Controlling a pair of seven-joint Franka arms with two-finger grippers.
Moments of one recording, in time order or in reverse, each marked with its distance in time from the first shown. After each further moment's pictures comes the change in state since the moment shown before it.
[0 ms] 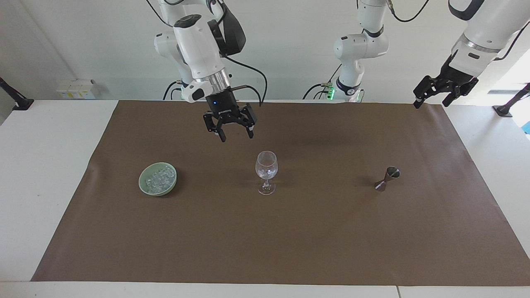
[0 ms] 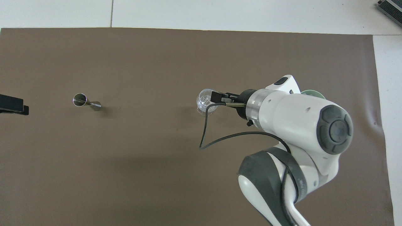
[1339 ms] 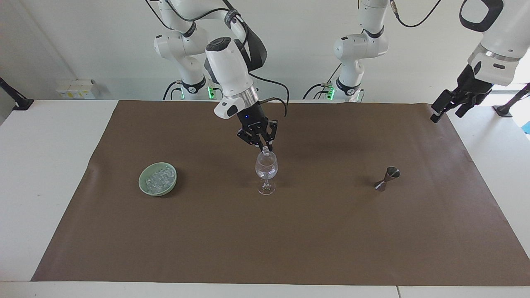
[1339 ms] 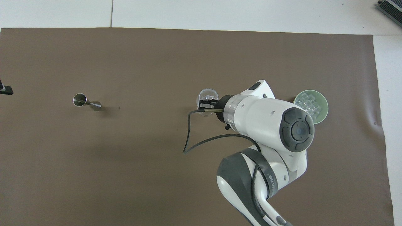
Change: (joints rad) left arm 0.006 0.045 0.055 0.016 -0.005 0.107 -0.072; right arm 0.162 0.187 0.019 0.025 0.001 0.226 0.029
